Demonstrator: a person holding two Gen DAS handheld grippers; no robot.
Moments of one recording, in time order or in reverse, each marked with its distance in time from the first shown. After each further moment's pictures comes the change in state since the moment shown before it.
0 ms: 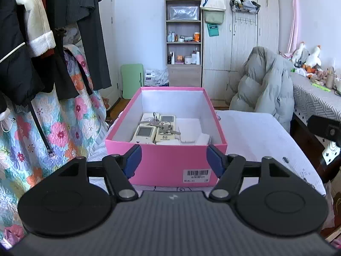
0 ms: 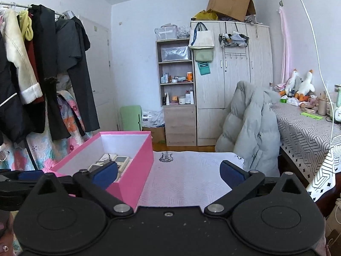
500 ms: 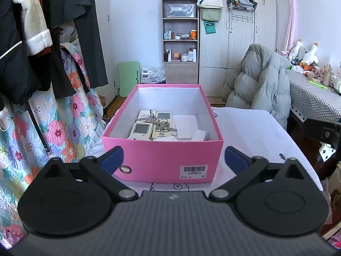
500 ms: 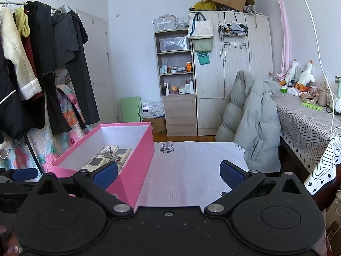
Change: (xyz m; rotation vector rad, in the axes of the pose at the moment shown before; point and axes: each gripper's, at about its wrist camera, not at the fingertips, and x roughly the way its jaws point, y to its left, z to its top) left arm -0.003 -0.001 -0.002 0.007 0.011 -0.013; right arm 0.002 -0.002 0.001 0.016 0.061 0.001
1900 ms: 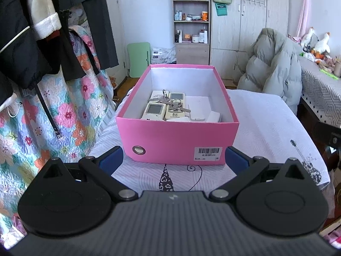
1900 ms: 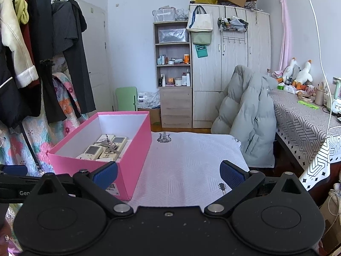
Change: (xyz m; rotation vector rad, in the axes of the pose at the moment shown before) left arm 0.003 0.010 -0.001 -0.009 0.122 0.049; right arm 0.003 0.007 -0.005 -0.035 0.055 -0.032
